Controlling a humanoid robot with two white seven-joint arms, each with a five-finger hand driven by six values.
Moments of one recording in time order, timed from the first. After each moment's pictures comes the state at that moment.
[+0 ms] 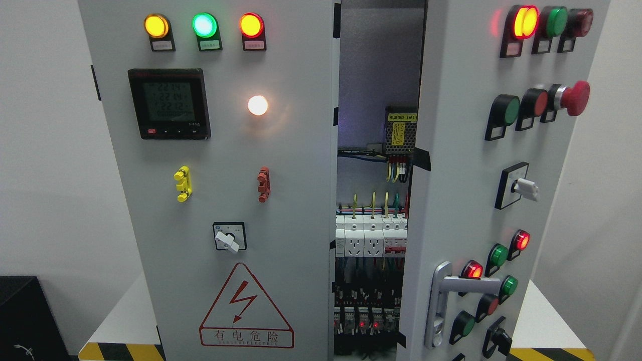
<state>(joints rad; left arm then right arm) -0.04 -0.11 -0.11 0.07 0.00 -0.11 -0.05 0.07 0.12 0.00 -0.08 -0.05 0.05 -0.07</state>
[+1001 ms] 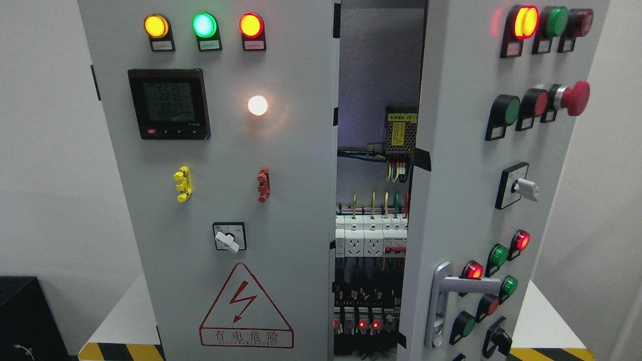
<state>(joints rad) -0.02 -0.10 -0.11 0.06 0.00 -0.11 -0.06 0.07 0.12 0.00 -0.08 -0.05 0.05 -0.07</state>
